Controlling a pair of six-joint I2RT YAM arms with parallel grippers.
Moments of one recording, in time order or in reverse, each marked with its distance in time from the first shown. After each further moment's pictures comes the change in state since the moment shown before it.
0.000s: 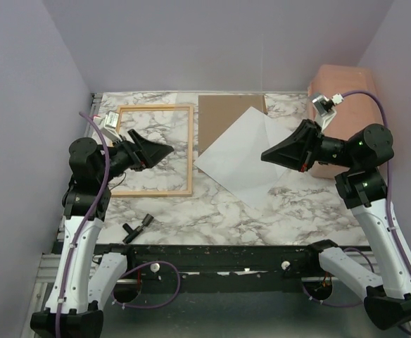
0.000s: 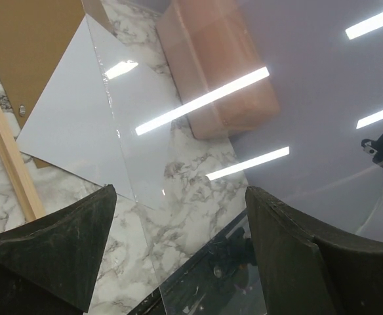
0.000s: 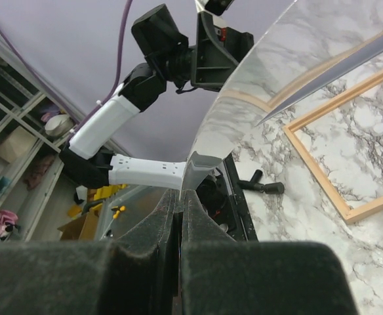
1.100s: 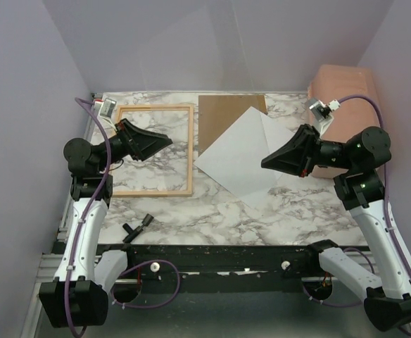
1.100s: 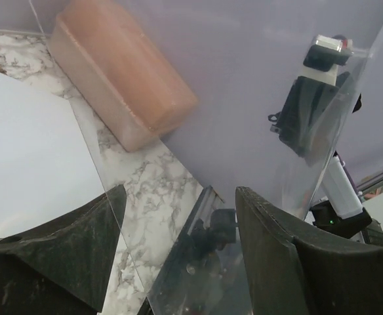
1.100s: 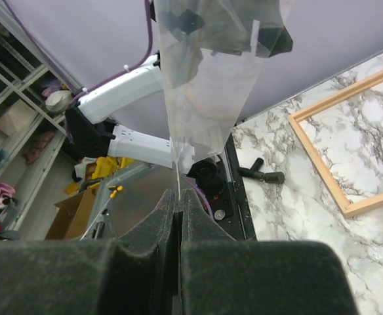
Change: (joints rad) left arm 0.094 0.162 -0.112 0.765 0.368 -0.370; right arm 0.000 -0.013 -0.043 0.042 -0.081 -0.032
